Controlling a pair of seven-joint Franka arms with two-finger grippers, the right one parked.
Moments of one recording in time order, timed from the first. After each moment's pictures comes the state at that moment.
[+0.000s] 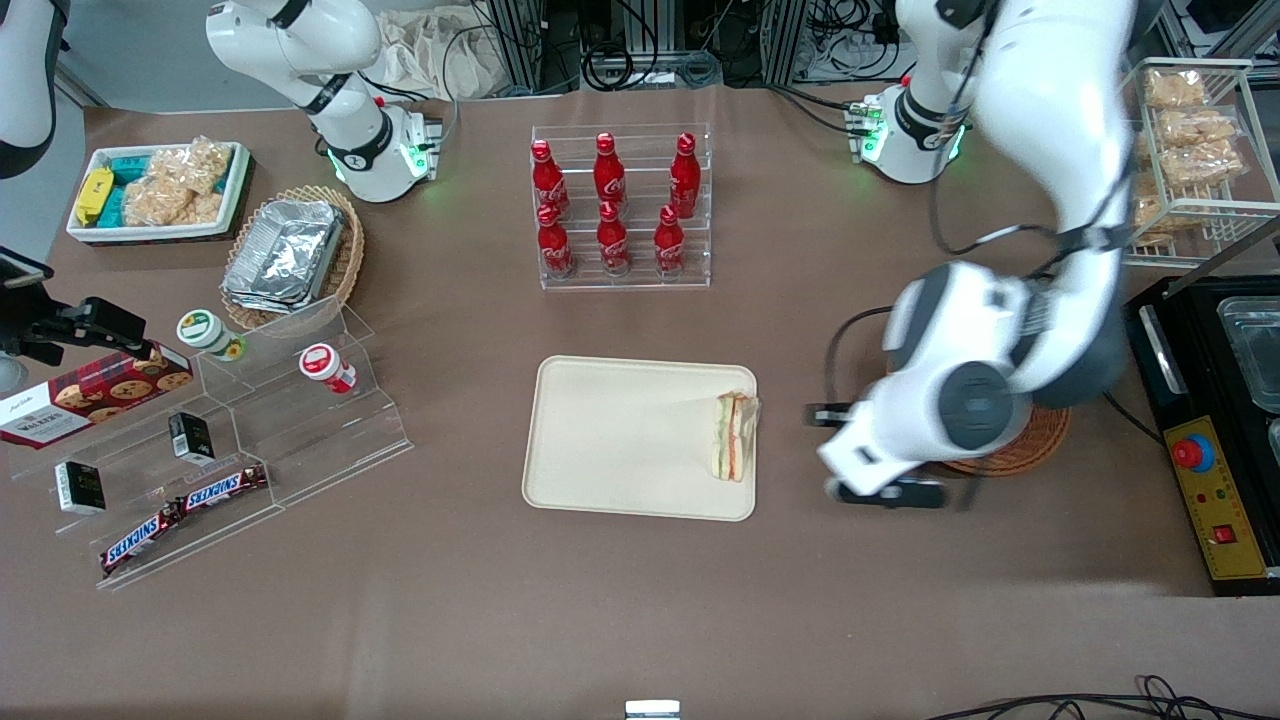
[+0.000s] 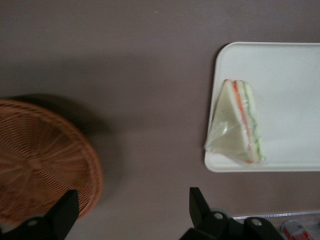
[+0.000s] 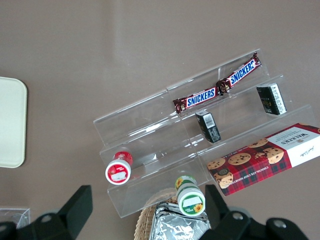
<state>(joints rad) -0.24 0.54 -0.07 -1.27 -0.04 1.61 -0.25</state>
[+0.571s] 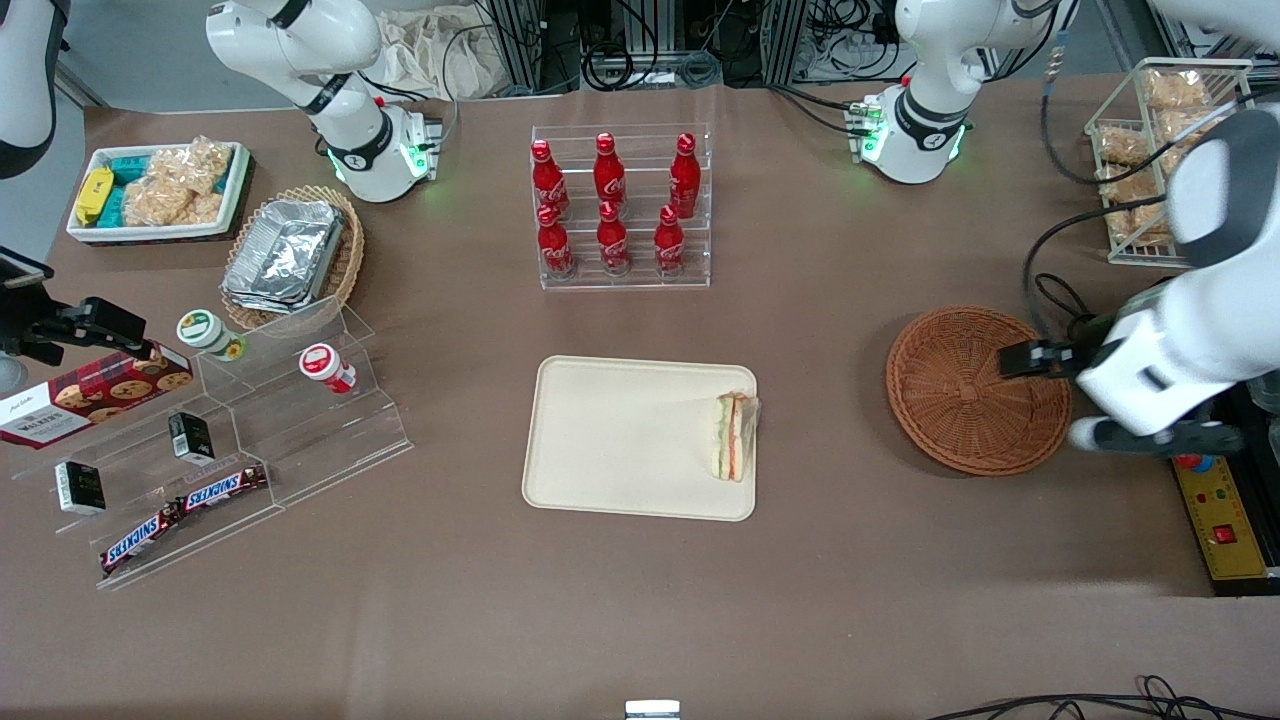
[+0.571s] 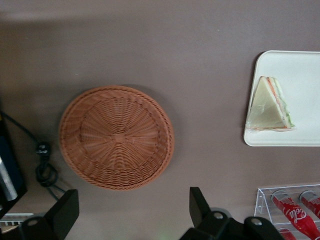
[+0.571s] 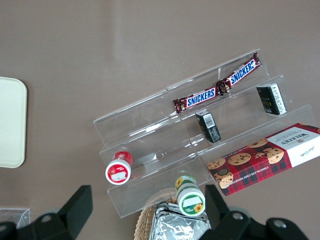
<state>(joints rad) -0.03 0.32 -0.07 -1.27 -0.02 1.46 -0.05</state>
